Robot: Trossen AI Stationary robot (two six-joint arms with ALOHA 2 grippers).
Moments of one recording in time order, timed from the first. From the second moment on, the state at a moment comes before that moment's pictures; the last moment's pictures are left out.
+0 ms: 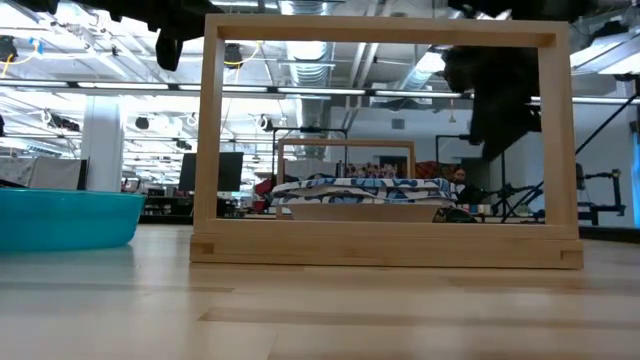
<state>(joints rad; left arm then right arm) -0.05 0.76 0.52 0.27 -0.43 -0.31 0.06 1.26 0.85 -0.67 0.02 0.79</state>
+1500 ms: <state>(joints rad) -0.05 0.76 0.52 0.27 -0.38 -0.27 0.10 1.00 0.70 0.17 0.21 0.44</state>
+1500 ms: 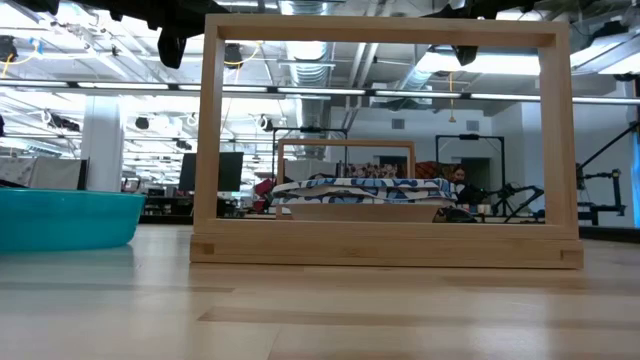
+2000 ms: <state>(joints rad) -0.05 0.77 0.58 0.15 -0.38 -0.20 0.10 1.00 0.70 0.17 0.21 0.45</state>
